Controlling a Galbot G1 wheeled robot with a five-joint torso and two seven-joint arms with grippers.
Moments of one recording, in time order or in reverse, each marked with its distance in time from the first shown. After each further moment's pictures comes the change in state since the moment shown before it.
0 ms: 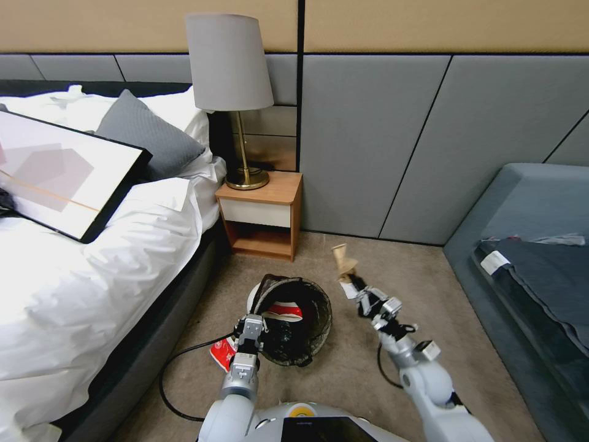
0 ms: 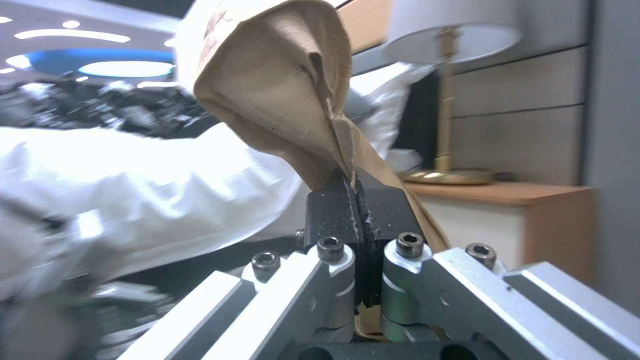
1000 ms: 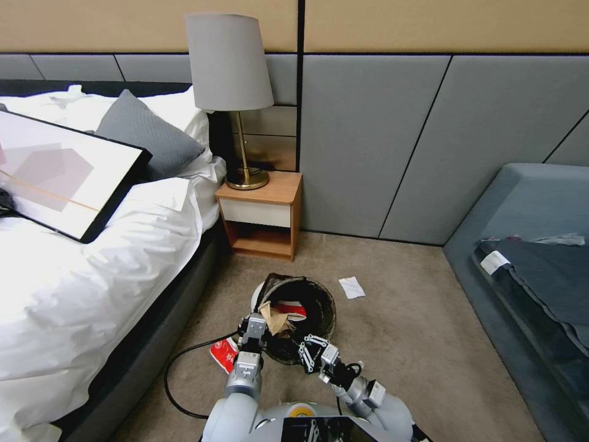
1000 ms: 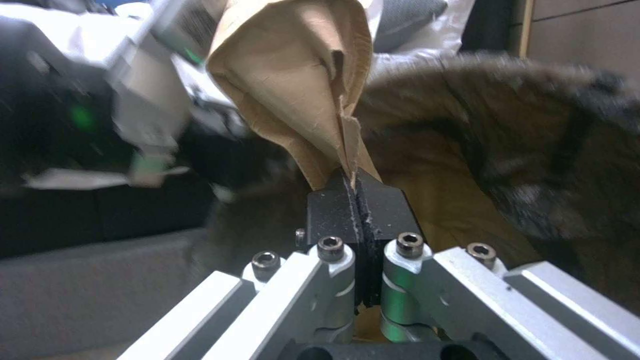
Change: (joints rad) left arm -0.004 -0.008 0.007 -0.005 0.004 -0.001 0.002; right arm 0.018 0.051 -0.130 -0.202 -0.191 0.053 0.014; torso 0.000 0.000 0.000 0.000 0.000
